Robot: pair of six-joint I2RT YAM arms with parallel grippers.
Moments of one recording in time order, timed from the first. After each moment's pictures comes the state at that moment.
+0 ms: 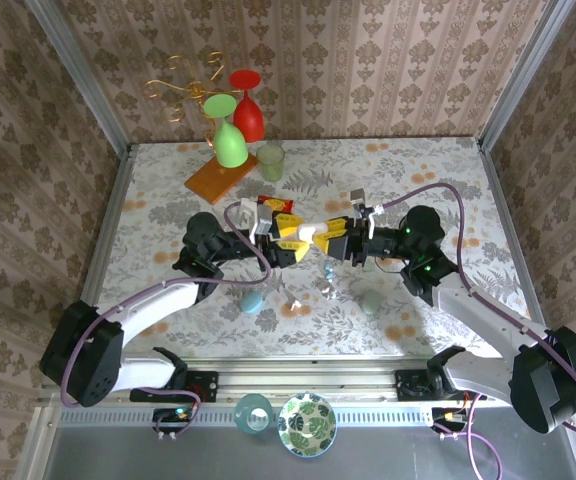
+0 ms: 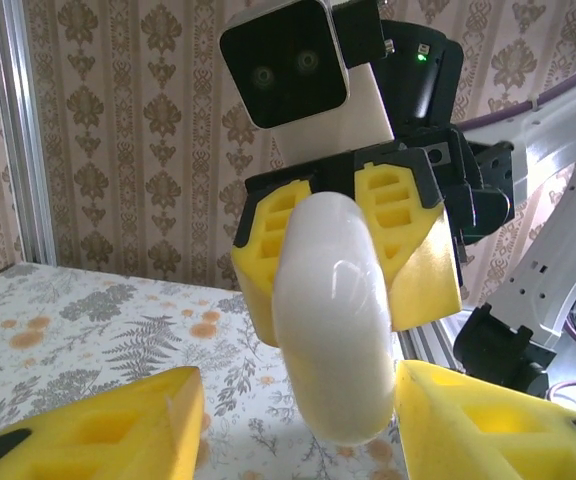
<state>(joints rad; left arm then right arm) -0.64 1.28 0.65 0.83 0.93 -0.24 0.43 1.13 0.66 0.57 -0.92 0.43</state>
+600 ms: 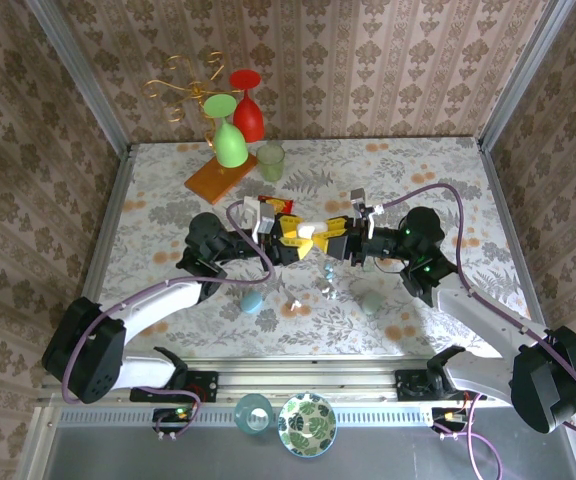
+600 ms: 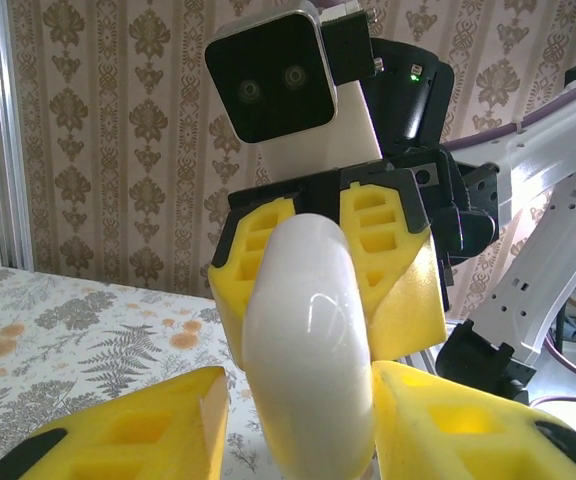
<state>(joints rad) -0.66 1.30 0.66 0.85 0.92 -0.30 0.44 1.13 0.66 0.58 -0.90 0.43</state>
